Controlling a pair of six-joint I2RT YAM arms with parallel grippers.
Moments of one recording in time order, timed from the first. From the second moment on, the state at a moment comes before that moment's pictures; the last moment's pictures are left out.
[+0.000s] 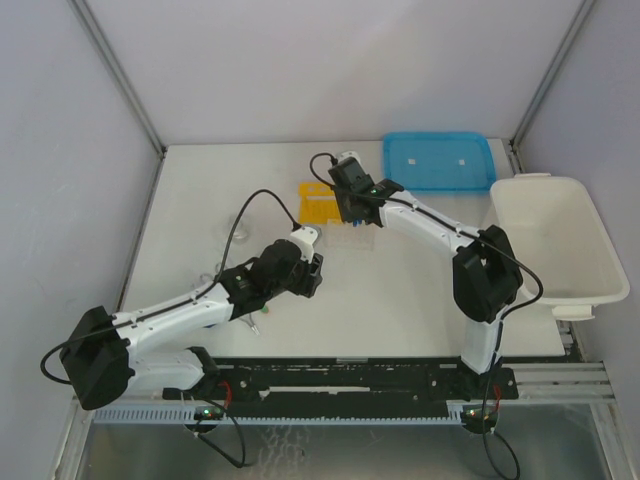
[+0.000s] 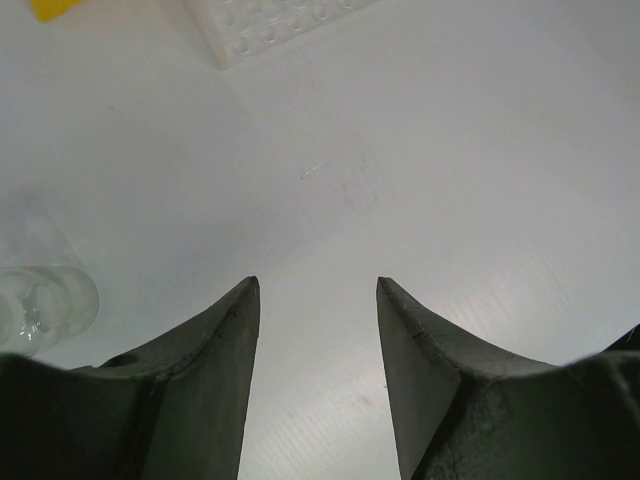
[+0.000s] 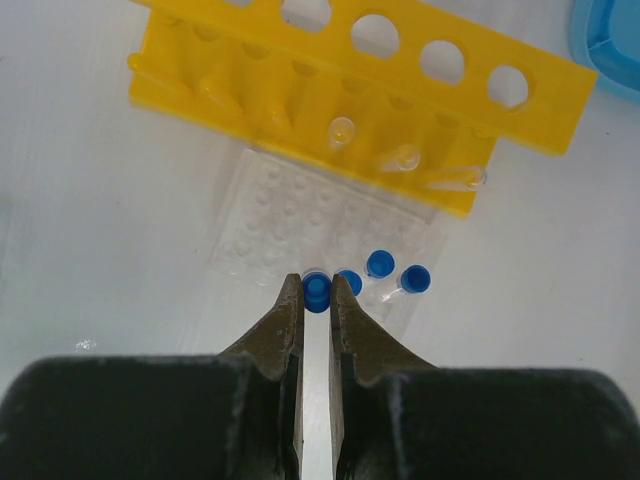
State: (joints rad) left arm -0.88 1.19 0.72 -0.18 -0.18 -0.31; right arm 0.68 1.86 1.56 -0.58 0.28 0.27
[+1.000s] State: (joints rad) left arm -0.88 1.20 0.72 -0.18 -0.17 -0.31; right arm 0.68 1.93 1.58 -0.57 0.27 0.27
